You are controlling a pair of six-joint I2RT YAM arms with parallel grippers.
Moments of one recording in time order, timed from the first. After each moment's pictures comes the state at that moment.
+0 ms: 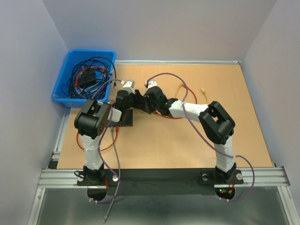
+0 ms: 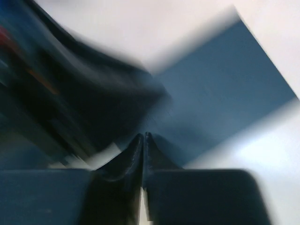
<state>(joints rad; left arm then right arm) -0.36 1.99 0.83 0.82 0.21 -0.43 0.79 2.03 1.40 -0.10 0.22 0.25</state>
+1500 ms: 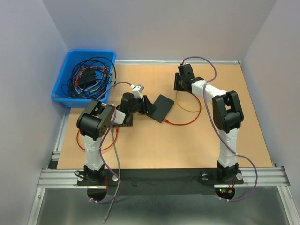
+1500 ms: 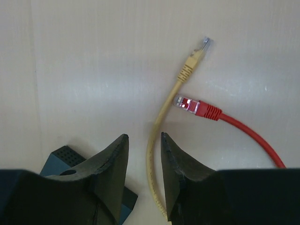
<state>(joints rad) -0.43 1.98 0.82 0.78 0.44 -0.52 0.35 2.10 1.60 -0.22 0.15 0.36</state>
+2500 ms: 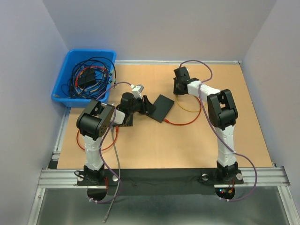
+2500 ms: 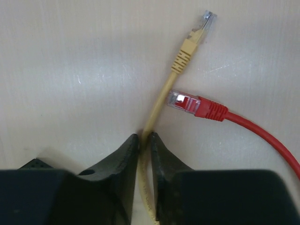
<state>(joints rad) -0.42 1.98 0.82 0.78 0.46 -0.52 0.37 2.21 1.66 -0.32 0.19 0.39</state>
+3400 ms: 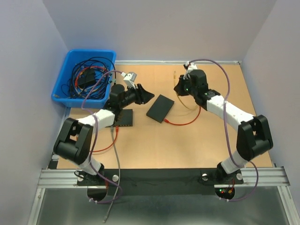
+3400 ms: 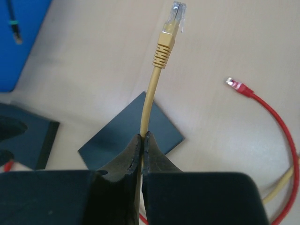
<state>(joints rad) -0.41 1.57 0.80 0.61 0.47 -0.56 0.41 1.61 1.18 -0.03 -0.08 0.29</state>
